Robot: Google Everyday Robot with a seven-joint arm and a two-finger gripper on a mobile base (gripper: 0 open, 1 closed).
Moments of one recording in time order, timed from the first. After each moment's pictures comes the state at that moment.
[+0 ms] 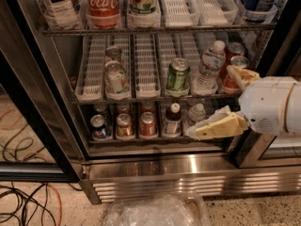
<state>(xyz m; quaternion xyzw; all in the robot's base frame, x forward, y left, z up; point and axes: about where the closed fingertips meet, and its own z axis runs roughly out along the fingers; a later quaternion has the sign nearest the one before) 0.452 -0.130 0.928 -0.44 0.73 0.13 0.51</state>
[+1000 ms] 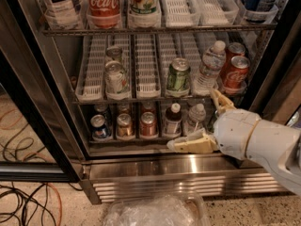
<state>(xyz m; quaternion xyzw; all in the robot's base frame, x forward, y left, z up) 0.465 -0.103 0.859 -0.40 0.70 0.16 0.57</state>
